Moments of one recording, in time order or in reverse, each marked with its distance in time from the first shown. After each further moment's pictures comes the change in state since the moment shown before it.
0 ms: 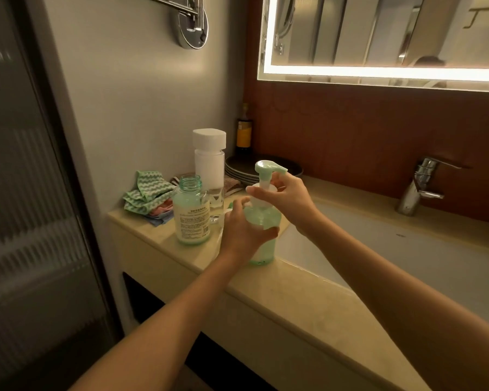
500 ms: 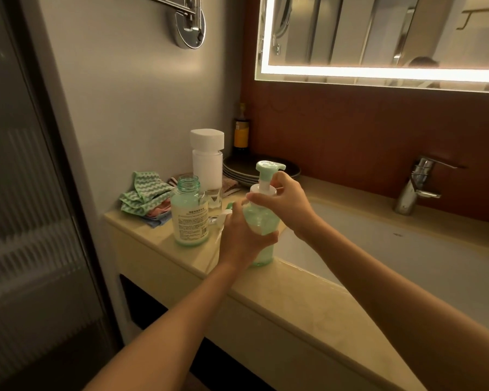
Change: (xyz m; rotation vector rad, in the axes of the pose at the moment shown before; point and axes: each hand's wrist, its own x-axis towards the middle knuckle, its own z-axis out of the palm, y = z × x) left_hand -0.006 -0.001 0.004 0.074 0.019 0.035; right_hand -0.005 -0.001 0.002 -0.067 0.031 0.006
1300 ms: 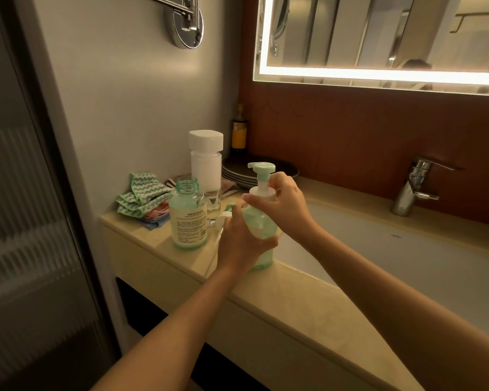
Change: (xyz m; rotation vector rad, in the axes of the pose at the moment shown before) left_hand -0.002 0.001 -0.002 0.065 -0.010 0.036; right_hand 0.002 0.004 0.009 -0.134 0.080 -0.063
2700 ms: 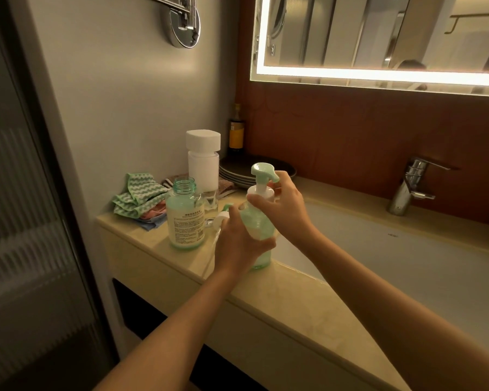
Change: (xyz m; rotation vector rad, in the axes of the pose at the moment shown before) left_hand -0.002 -0.001 0.001 0.023 0.001 -0.039; right_hand -0.006 0.001 -0.002 0.125 0.021 -0.012
